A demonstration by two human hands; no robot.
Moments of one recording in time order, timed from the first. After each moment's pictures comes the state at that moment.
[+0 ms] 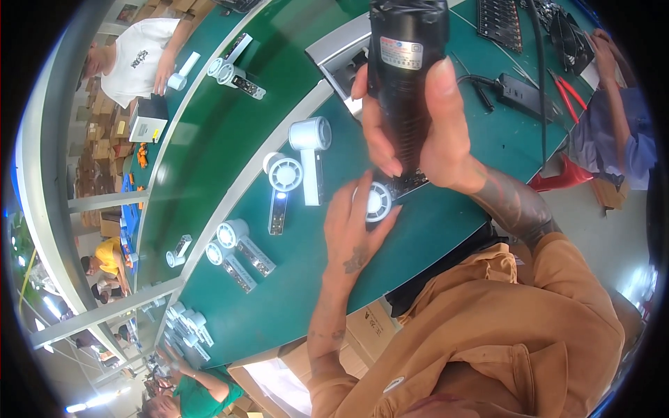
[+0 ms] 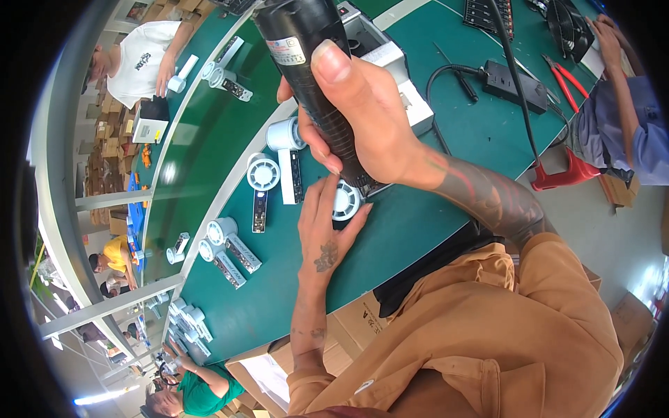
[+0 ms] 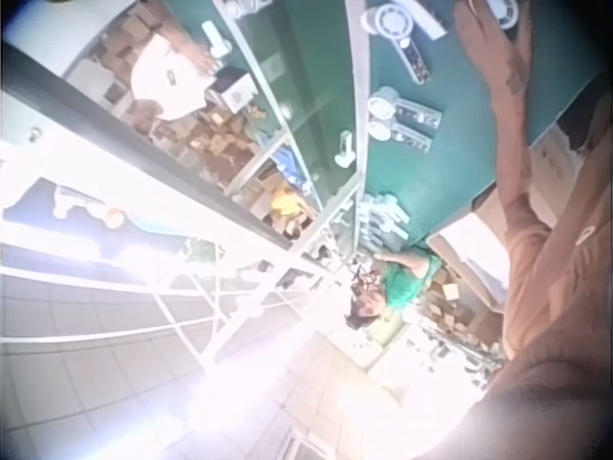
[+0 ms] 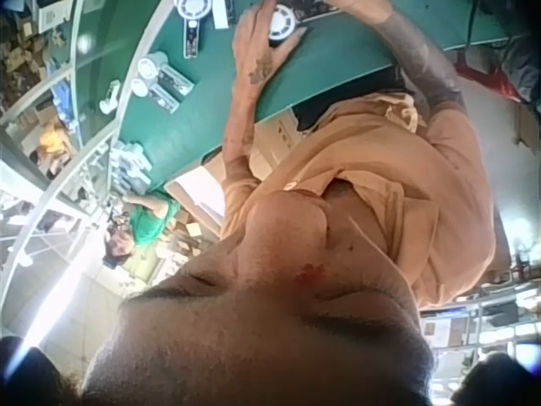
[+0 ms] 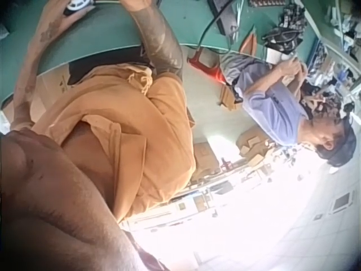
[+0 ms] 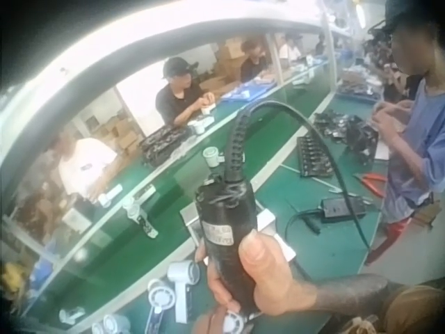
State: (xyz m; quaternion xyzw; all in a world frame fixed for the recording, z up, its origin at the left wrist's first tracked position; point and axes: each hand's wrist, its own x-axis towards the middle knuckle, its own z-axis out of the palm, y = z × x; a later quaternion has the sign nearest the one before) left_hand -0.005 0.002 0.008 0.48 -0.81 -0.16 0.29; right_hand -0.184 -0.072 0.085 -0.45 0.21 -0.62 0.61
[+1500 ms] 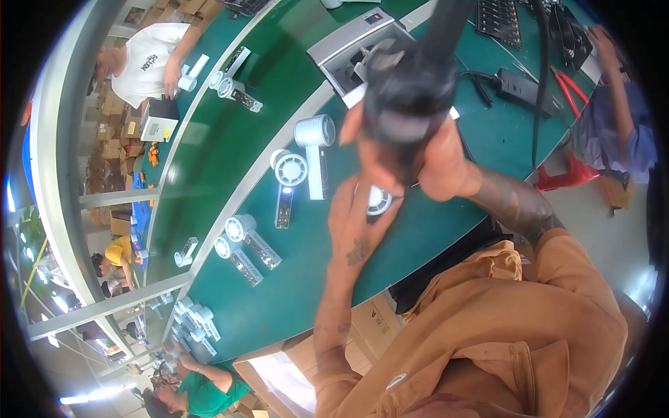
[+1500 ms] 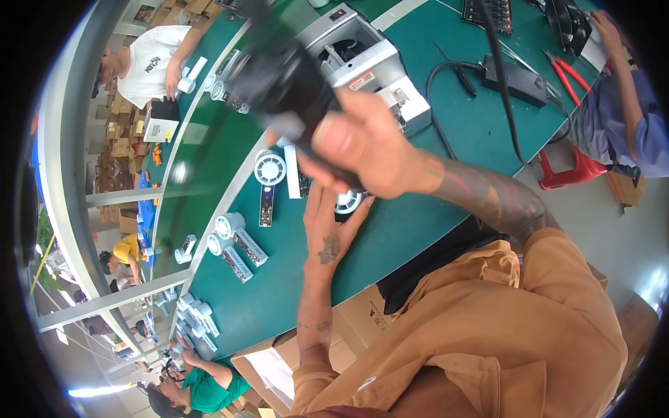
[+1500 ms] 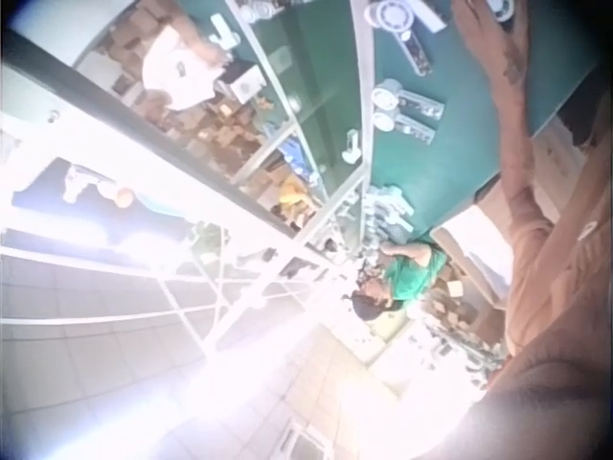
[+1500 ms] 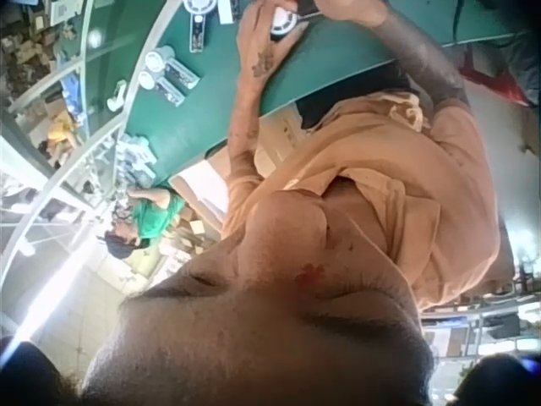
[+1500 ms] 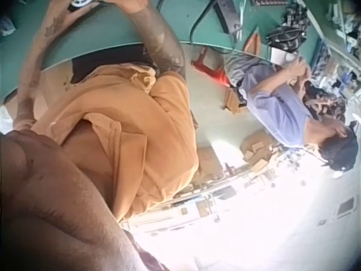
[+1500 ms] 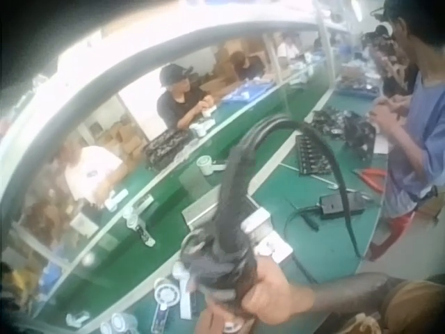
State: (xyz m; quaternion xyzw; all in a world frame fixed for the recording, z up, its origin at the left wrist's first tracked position) left_hand -0.008 0.002 0.007 0.48 -0.81 -0.14 0.31; right_hand -0.189 -0.057 0.068 -0.51 0.07 -0.58 0.63
